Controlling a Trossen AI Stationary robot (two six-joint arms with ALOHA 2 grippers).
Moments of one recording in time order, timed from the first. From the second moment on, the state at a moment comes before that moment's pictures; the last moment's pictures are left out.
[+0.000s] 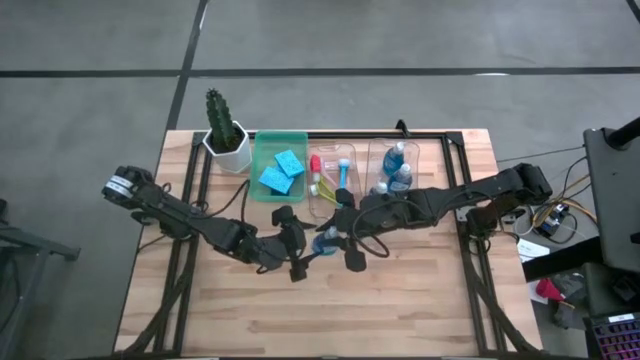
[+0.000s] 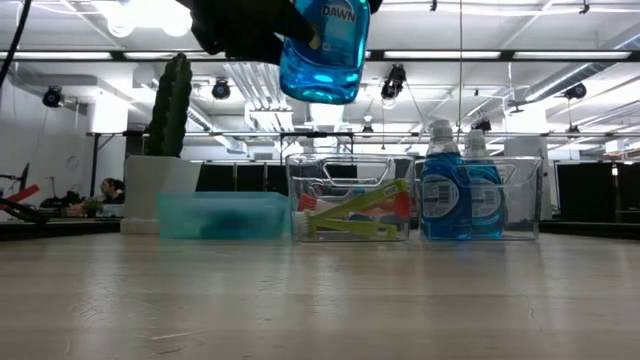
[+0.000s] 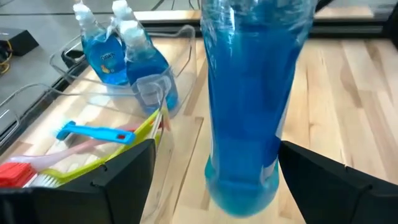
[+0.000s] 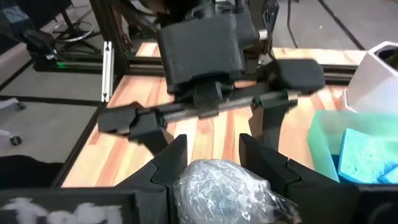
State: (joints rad) left arm -0.39 1.47 1.01 -0.08 -0.63 -0.26; right arm 0.21 1.55 1.31 -0.18 0.05 0.11
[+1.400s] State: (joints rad) left arm -0.42 1.46 1.01 -0.24 -0.63 -0.39; right arm 0.21 1.19 1.19 -0.68 0.51 0.34
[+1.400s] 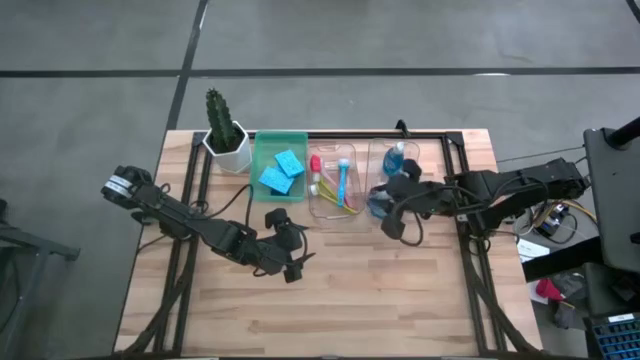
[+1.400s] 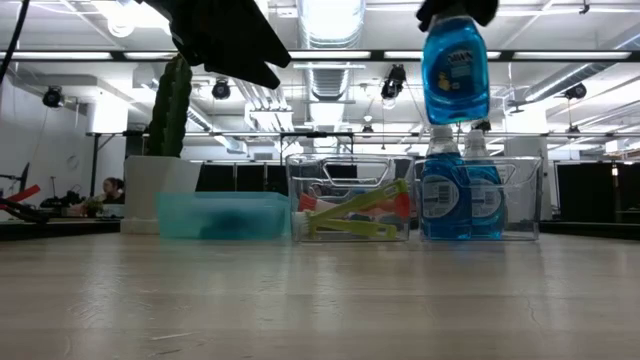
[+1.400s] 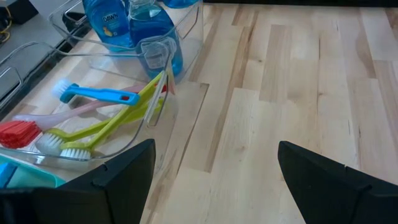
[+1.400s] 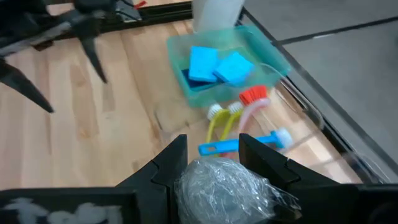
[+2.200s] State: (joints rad) left arm -0.42 1.46 1.01 -0.23 -0.63 -0.39; right arm 0.19 0.87 0.87 -0.68 0.81 0.55
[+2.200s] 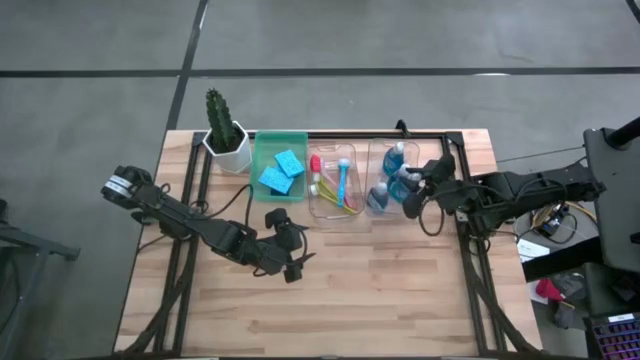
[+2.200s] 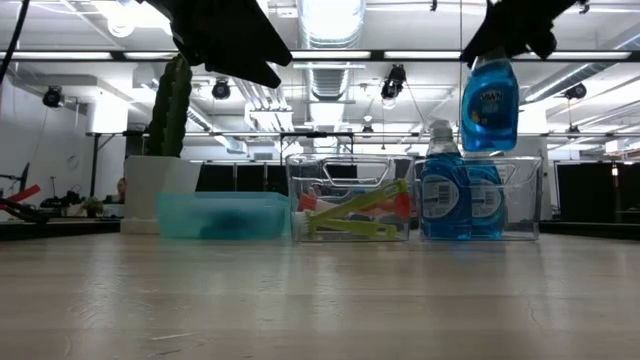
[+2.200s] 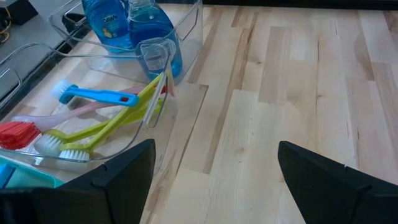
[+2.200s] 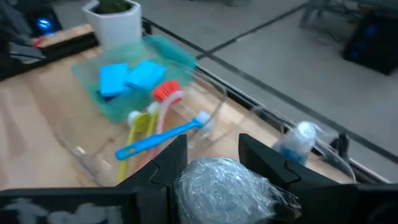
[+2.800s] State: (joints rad) left arm -0.42 1.46 1.01 -0.23 -0.63 -0.39; right arm 0.13 0.88 0.69 -0.57 0.81 0.61
